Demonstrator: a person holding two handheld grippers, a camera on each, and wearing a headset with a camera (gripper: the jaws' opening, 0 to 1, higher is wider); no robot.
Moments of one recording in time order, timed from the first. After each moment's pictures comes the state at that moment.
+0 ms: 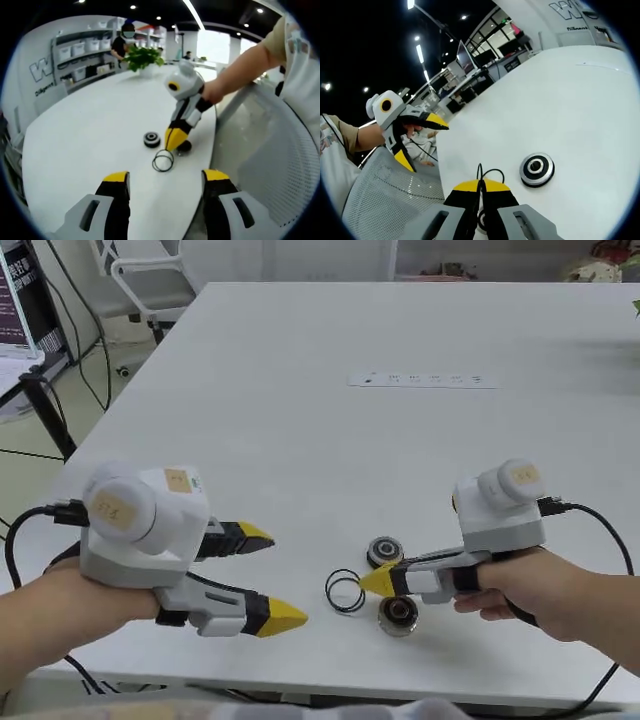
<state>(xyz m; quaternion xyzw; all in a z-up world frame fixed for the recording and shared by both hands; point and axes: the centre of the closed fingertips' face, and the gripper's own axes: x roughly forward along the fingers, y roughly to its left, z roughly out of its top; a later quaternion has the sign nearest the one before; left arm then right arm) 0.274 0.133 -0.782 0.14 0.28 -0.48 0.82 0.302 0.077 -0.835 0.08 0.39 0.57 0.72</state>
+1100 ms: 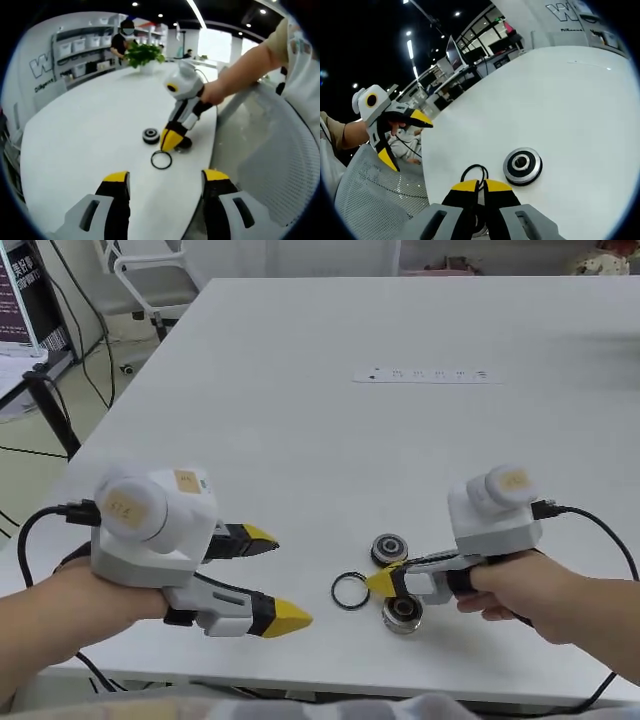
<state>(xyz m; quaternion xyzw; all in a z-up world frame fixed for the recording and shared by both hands) 0.274 0.131 -0.791 0.14 0.29 -0.48 0.82 0.320 0.070 -0.858 0.05 0.40 0.53 0.75</state>
